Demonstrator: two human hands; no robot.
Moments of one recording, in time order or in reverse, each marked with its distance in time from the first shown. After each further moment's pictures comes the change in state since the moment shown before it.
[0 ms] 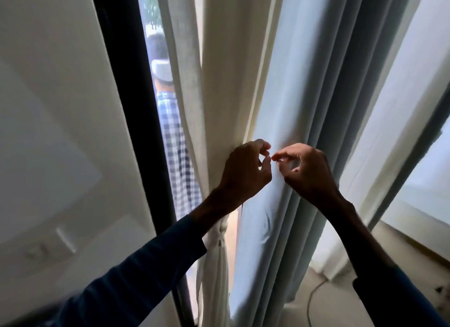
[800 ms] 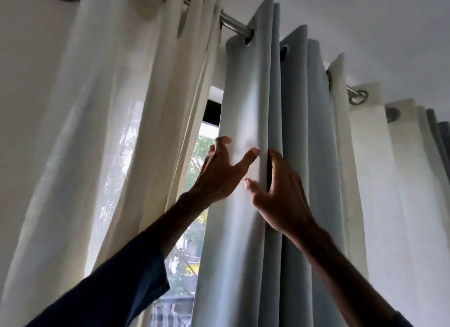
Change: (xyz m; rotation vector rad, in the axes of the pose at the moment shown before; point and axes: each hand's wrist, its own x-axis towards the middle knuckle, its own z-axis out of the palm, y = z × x) left_hand 0.365 0.200 -0.114 -0.007 0.465 0.193; right_hand 0.318 -0.043 -0.217 0.110 0.404 -0.480
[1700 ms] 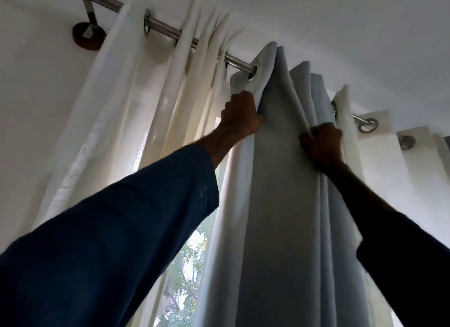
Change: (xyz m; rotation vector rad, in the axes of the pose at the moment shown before) left_hand 0.133 0.113 -0.030 0.446 0.205 0.115; right_hand 0.186 0.073 -0.063 -0.103 0.268 0.124
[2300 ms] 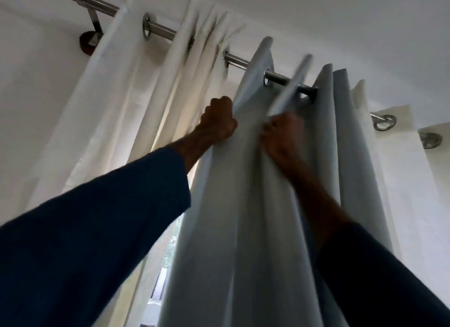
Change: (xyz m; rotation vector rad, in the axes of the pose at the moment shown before) left_hand 0.012 -0.043 0.002 0.157 0.027 -0.034; right_hand -0.013 -0.070 0.052 0.274 -0.005 -0.179
